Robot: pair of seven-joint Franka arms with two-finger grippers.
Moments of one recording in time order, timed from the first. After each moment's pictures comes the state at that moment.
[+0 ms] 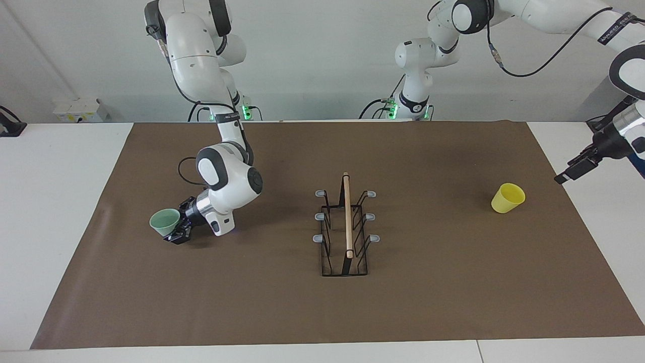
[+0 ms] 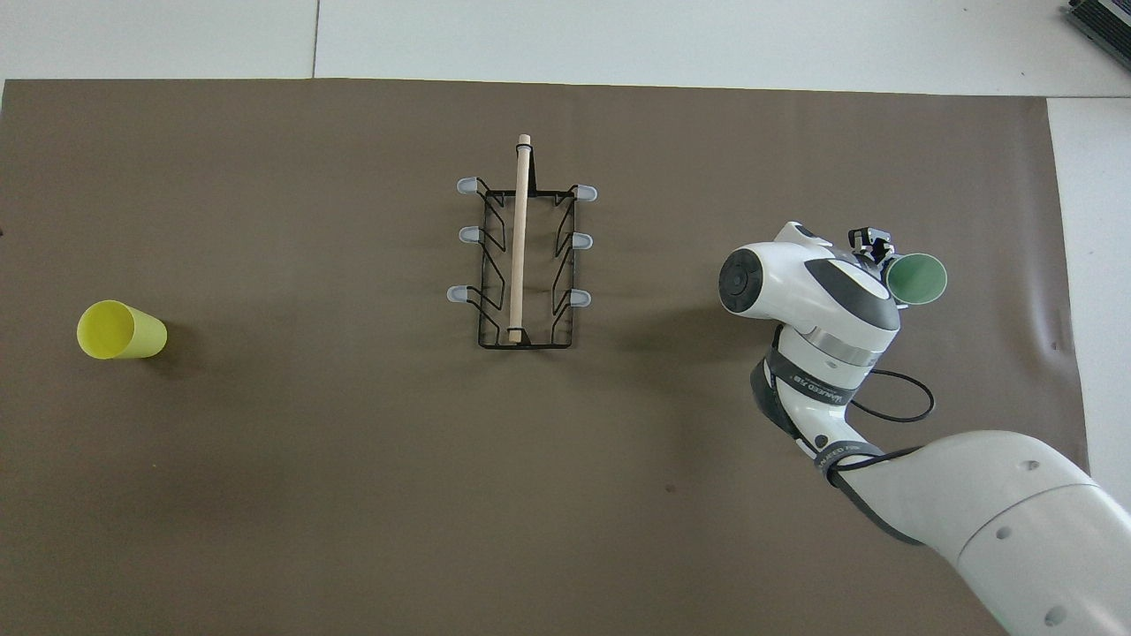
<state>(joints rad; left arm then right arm) 0.08 0.40 0.35 -1.29 -0.30 1.51 -0.29 0.19 0.48 0.01 -1.85 -1.03 1.91 -0.68</state>
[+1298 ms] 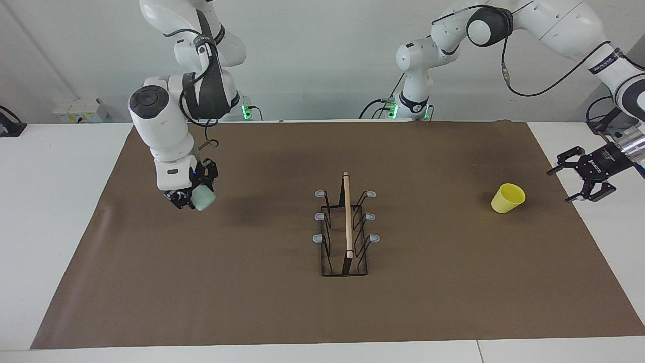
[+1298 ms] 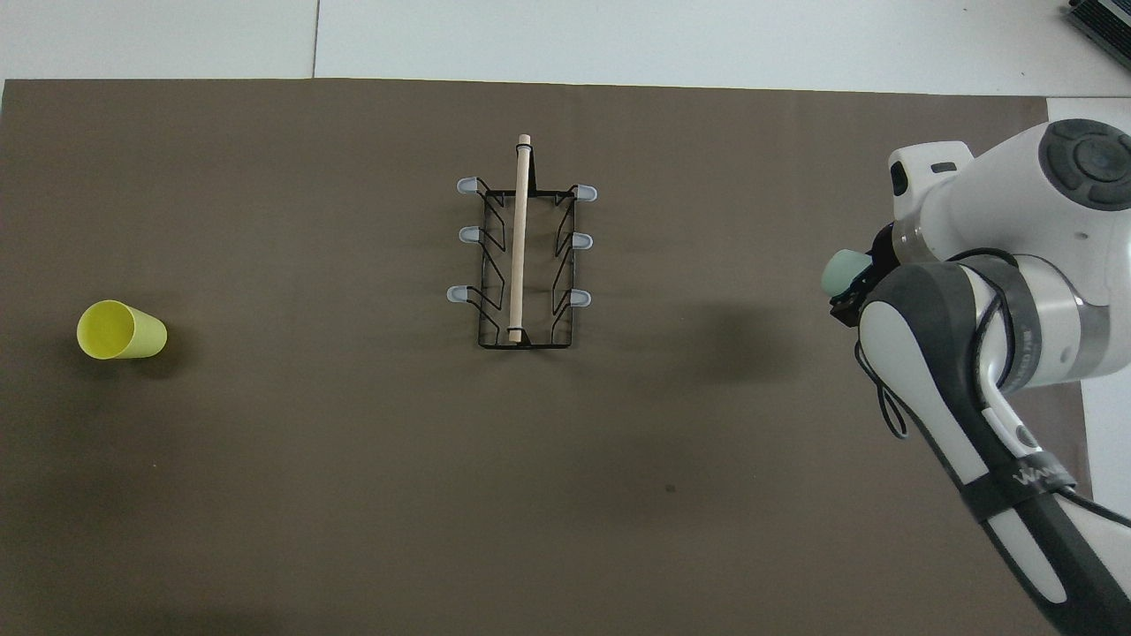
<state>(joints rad) 0.27 0.48 0.37 -1.43 -0.69 1.54 -0.92 0.08 0.15 0.01 -1.82 0.02 1.97 -0.79</state>
